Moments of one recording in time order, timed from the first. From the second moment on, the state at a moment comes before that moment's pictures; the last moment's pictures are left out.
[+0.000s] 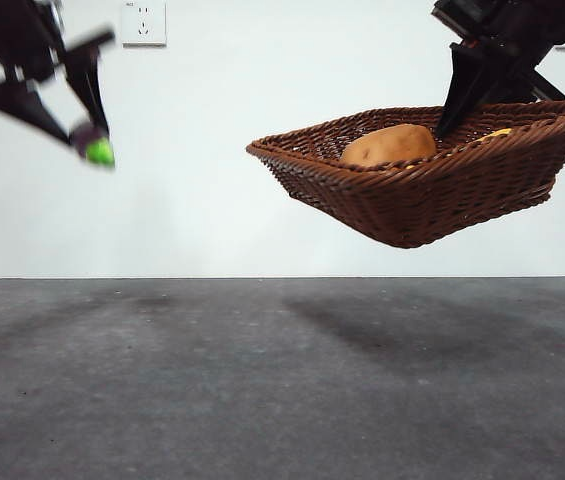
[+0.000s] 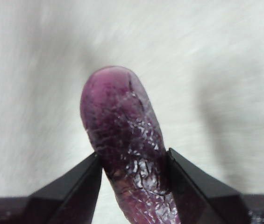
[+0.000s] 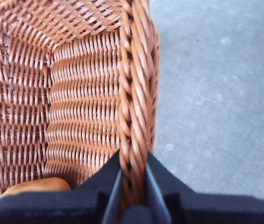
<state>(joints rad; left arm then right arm) -0.05 1.76 1.75 -0.84 0.35 -0.21 0.15 1.72 1.64 -0.90 -0.47 -0.11</state>
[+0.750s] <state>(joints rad) -0.36 1.28 1.06 -0.20 0.57 -0.46 0.47 1.73 1.33 -0.60 -0.41 0.13</state>
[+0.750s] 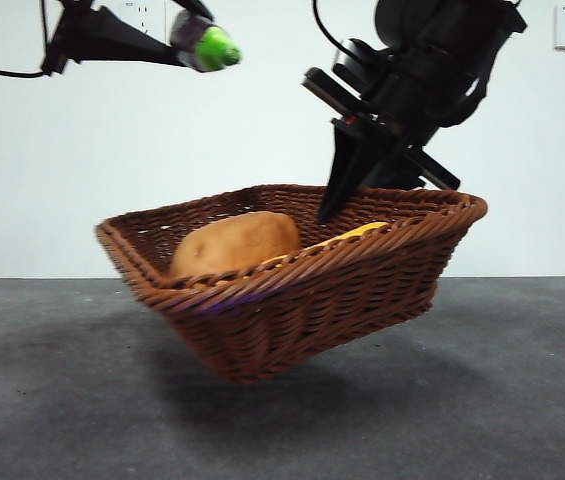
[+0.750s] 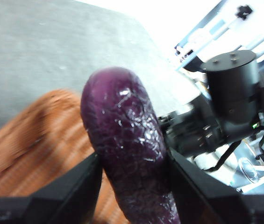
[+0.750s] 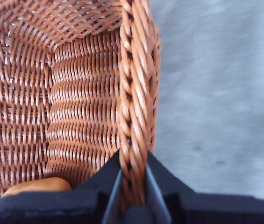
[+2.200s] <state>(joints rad) -0.49 1.50 1.06 -0.11 0.56 -0.54 0.48 1.73 1.33 -0.60 -0.48 0.16</state>
